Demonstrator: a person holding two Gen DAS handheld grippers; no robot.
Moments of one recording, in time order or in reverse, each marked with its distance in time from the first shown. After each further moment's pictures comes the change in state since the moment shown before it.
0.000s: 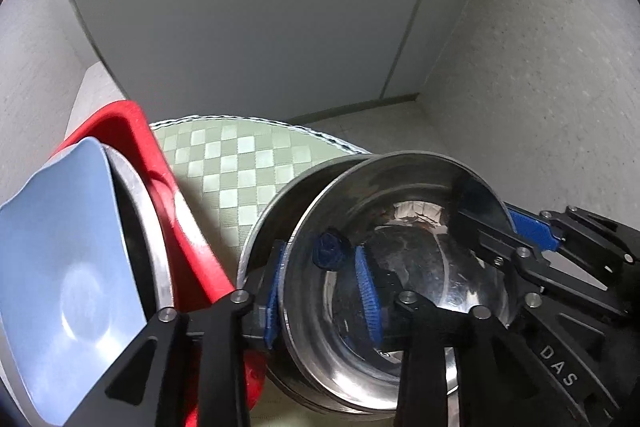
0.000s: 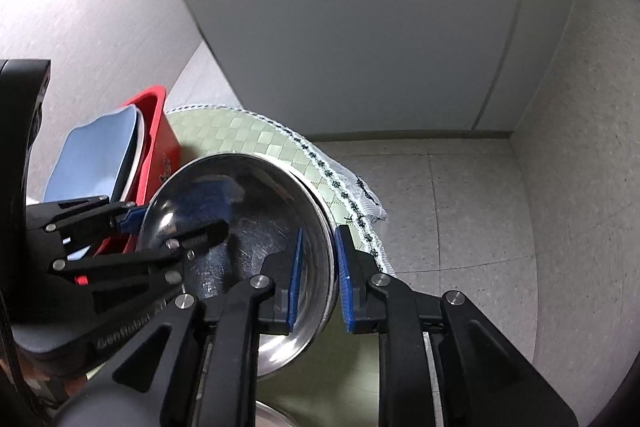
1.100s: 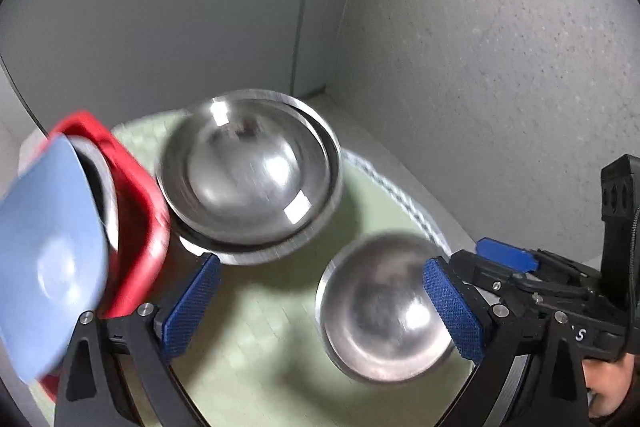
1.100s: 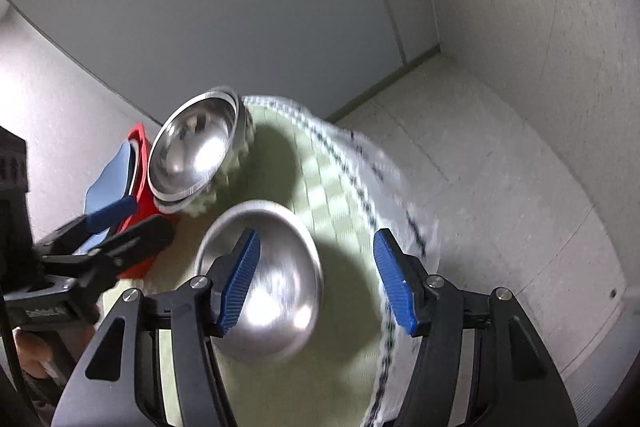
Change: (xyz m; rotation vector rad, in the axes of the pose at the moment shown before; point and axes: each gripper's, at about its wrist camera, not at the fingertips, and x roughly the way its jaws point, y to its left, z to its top) left arm -0.050 0.003 -0.108 0.289 -0.050 -0.214; right arm -0.091 -0.030 -0.179 0.559 -0.107 0.011
